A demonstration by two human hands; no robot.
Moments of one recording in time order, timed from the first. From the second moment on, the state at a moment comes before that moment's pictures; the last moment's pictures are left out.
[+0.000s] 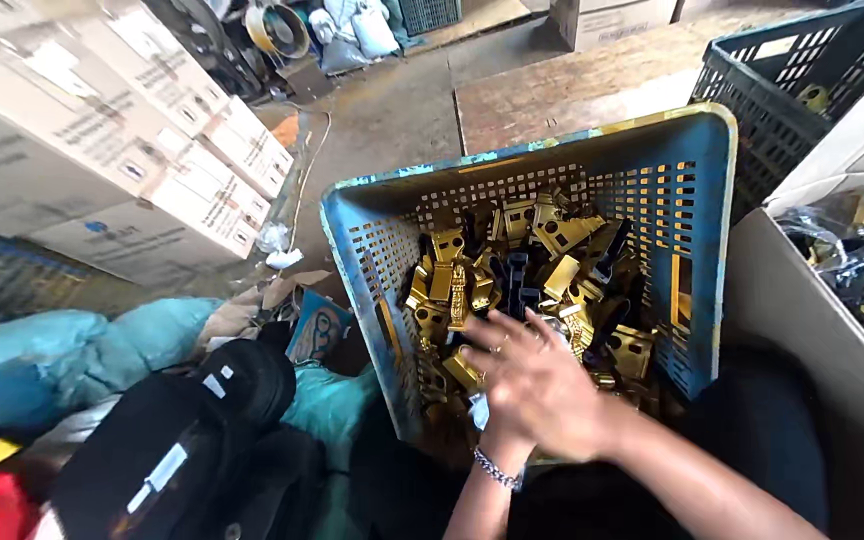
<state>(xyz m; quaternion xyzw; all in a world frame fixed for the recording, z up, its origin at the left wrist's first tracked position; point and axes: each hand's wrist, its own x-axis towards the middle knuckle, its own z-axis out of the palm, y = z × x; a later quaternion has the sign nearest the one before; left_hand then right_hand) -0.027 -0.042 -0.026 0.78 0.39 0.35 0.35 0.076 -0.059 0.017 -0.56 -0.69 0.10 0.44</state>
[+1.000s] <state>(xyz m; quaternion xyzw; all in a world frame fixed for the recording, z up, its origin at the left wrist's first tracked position) -0.057 -0.046 -0.014 0.58 0.40 0.40 0.59 0.114 -0.101 -0.026 -0.49 -0.36 0.52 0.60</state>
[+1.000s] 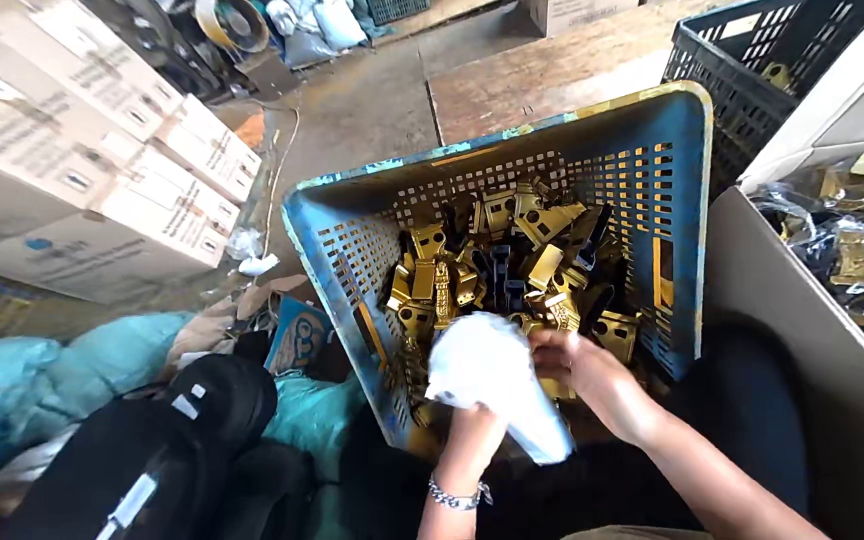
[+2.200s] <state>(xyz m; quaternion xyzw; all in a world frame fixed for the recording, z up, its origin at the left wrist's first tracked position) -0.101 -0.054 -0.010 0.56 0.36 0.44 0.60 0.092 -0.113 -0.025 -0.41 -0.54 0.52 0.52</state>
